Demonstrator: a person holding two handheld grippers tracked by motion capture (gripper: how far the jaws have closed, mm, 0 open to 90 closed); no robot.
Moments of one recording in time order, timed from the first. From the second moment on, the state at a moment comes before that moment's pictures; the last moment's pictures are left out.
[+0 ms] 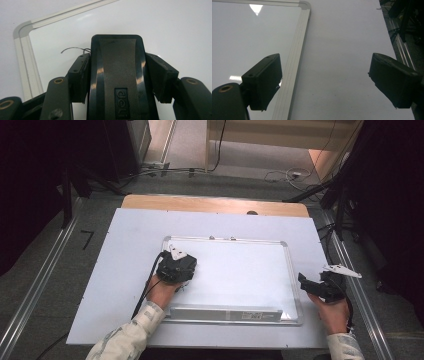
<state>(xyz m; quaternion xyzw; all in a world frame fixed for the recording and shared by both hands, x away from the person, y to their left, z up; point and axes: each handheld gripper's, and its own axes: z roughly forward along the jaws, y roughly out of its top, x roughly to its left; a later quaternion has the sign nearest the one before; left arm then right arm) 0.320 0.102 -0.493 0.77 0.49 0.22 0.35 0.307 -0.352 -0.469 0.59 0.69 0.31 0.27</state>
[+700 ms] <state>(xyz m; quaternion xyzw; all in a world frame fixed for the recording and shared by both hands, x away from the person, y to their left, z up) 0.319 0.111 -0.494 0.77 0.48 0.21 0.35 0.306 -0.353 -0.469 0.59 0.69 0.31 0.27</state>
